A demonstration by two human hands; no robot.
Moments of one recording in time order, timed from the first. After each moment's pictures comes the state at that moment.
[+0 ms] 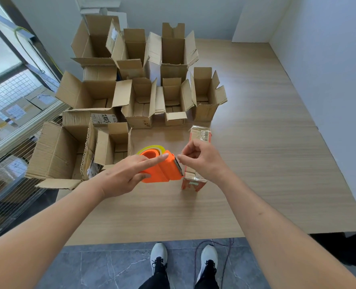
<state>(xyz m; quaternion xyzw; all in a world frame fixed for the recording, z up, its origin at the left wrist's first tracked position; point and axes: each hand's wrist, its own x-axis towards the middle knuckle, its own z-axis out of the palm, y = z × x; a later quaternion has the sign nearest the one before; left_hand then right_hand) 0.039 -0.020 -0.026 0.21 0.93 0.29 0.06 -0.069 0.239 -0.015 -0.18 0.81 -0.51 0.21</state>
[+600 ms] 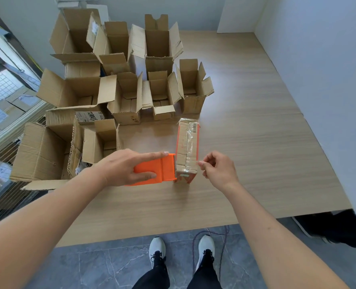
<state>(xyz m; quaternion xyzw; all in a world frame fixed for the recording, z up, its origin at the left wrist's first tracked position) 0.017 -0.001 -0.019 0.21 0.95 0.20 0.12 -0.042 0.306 -0.051 0.03 0.88 -0.45 0.15</state>
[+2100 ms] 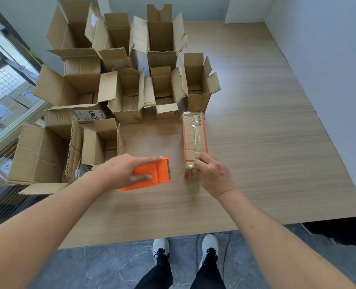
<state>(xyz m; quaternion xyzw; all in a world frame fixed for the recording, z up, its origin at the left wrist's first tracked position) 0.005 -0.004 -0.040 0.08 0.95 0.16 0.25 -0.054 0.299 -0.103 -0.31 0.93 -0.20 -0.06</state>
